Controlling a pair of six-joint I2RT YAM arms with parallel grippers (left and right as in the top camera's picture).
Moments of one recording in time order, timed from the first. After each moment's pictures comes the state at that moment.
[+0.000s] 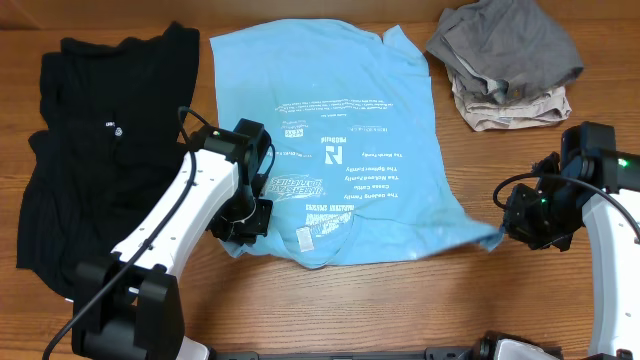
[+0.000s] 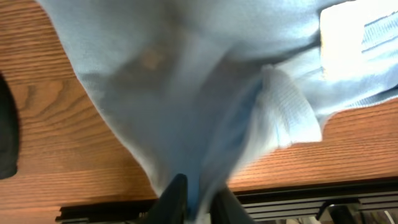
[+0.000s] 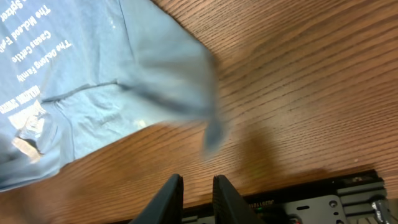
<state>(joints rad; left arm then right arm) -0.32 1.68 1.23 -1.37 0.07 -0.19 -0.24 1.36 1.22 -1.45 -0.17 0.20</state>
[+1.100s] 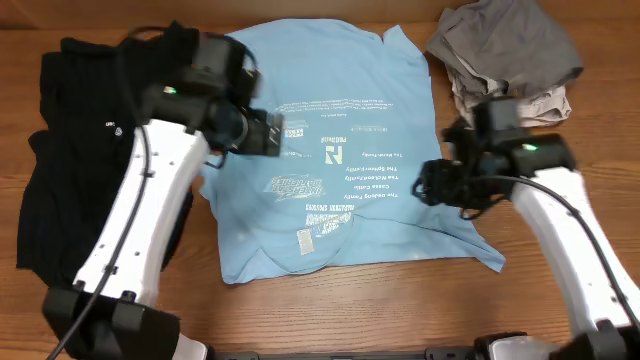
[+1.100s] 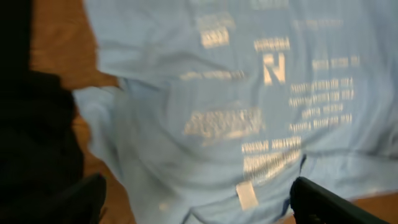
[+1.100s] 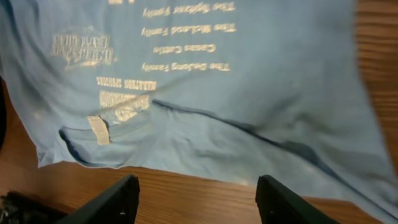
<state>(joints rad) -0.21 1.68 1.69 -1.20 0.08 -0.18 0.19 1.49 1.22 -1.09 -0.33 0.22</state>
